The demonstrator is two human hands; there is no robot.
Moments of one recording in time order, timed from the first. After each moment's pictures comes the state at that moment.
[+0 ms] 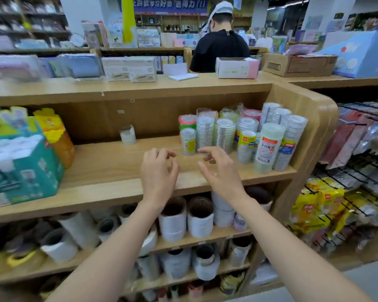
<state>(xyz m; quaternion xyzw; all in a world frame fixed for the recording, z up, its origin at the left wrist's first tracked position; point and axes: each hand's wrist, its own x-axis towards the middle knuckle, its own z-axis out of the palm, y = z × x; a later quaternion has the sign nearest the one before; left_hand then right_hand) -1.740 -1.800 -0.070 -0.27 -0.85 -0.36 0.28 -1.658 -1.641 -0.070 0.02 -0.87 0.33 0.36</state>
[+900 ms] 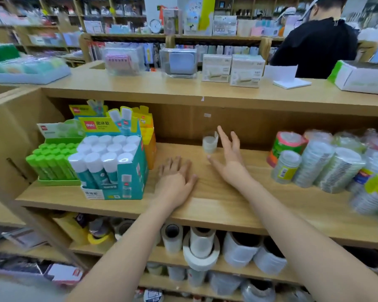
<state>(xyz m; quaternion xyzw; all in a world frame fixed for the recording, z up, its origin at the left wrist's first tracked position) -1.851 -1.940 -0.065 -0.16 -0.98 -0.14 -0.03 -1.853 -1.764 -0.049 -0.05 -0.93 0.36 0.12</state>
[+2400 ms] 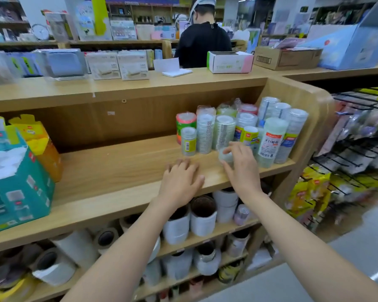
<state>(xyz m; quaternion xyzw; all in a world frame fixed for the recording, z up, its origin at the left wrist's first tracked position) -1.760 -1.782 -0.082 -0.44 -0.89 -0.14 0.02 -1.663 -1.622 -0.083 -0.19 -0.90 0.13 0.38</state>
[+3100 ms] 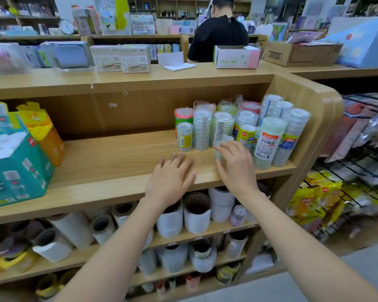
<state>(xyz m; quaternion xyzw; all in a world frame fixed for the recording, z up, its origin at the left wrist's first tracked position) -1.746 -1.782 -0.087 -0.41 -0.90 -0.09 0.08 -1.660 -1.599 -0.087 -0.10 -0.92 0.07 0.37</state>
